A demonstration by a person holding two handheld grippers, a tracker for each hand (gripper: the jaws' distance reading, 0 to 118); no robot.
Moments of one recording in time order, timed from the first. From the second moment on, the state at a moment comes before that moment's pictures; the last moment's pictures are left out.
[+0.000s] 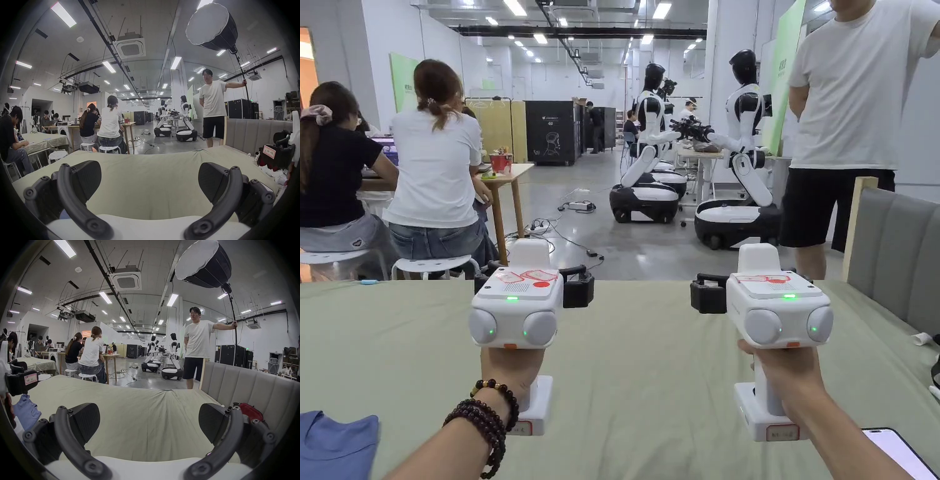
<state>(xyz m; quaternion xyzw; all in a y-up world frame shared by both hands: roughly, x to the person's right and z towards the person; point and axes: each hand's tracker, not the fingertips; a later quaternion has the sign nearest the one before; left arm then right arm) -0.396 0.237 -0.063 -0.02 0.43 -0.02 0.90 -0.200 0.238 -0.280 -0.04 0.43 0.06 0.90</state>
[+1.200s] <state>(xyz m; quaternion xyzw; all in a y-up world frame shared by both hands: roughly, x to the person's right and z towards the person) -0.387 0.231 -0.067 -0.03 0.44 -0.03 0.90 -0.199 0.234 -0.273 -0.03 0.41 0.07 0.91</state>
